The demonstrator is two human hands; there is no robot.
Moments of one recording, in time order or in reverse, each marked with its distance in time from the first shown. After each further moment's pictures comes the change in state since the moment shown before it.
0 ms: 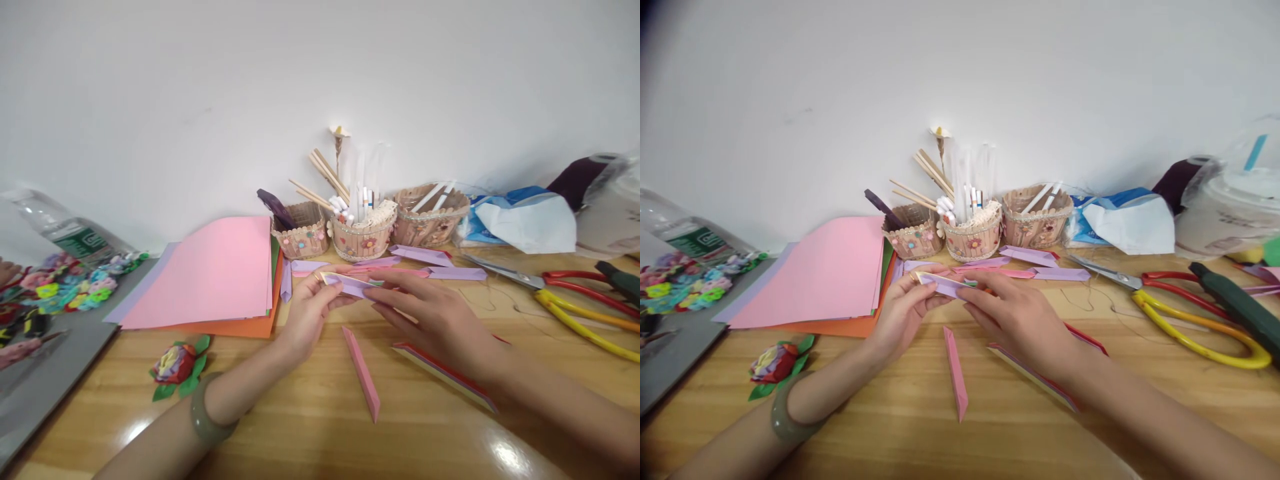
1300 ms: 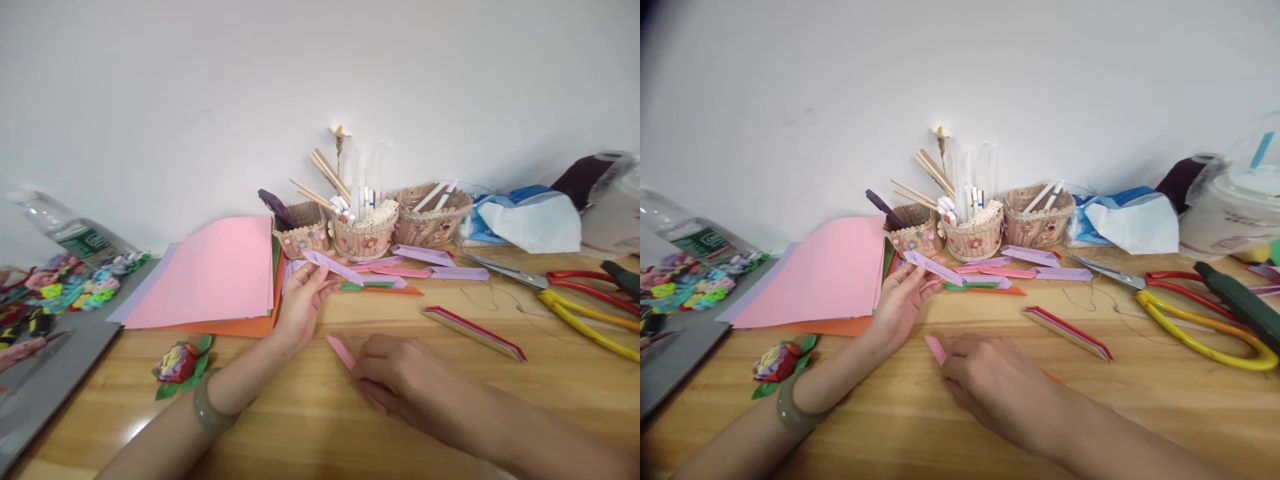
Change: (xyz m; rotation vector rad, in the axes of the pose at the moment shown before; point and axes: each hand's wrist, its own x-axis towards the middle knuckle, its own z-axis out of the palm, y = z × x) left_hand 0.013 0.001 -0.012 -0.057 0.099 0.061; right_hand 0.000 -0.050 -0.002 0.397 -0.527 0.093
